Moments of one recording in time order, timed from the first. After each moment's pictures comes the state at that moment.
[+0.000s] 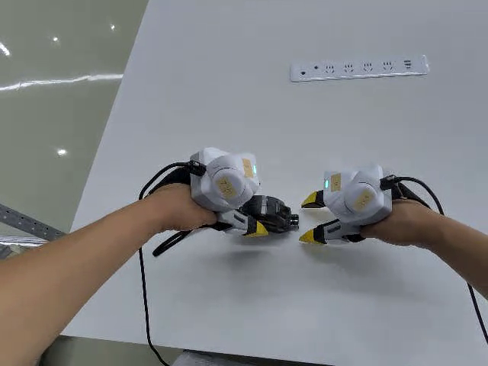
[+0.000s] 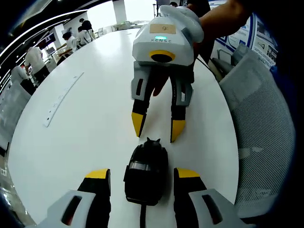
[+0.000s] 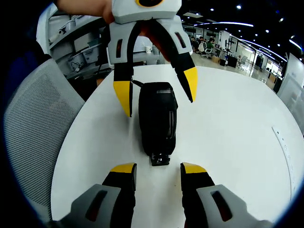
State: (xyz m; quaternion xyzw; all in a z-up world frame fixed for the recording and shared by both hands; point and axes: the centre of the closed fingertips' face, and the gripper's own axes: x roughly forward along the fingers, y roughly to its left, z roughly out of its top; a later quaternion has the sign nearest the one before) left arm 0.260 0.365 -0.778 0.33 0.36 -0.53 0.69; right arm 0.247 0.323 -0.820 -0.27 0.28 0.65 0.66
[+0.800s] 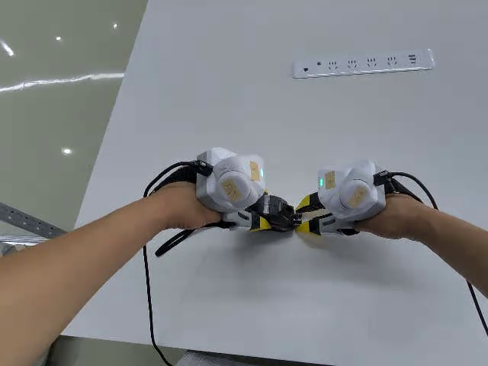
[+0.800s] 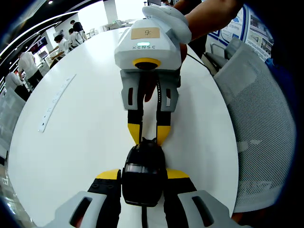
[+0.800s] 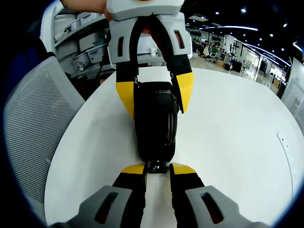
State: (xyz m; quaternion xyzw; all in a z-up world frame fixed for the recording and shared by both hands) left arm 0.258 0.362 -0.783 0.35 0.36 -0.55 0.67; right arm 0.250 0.335 -0.825 -0.26 0.26 0.67 0.65
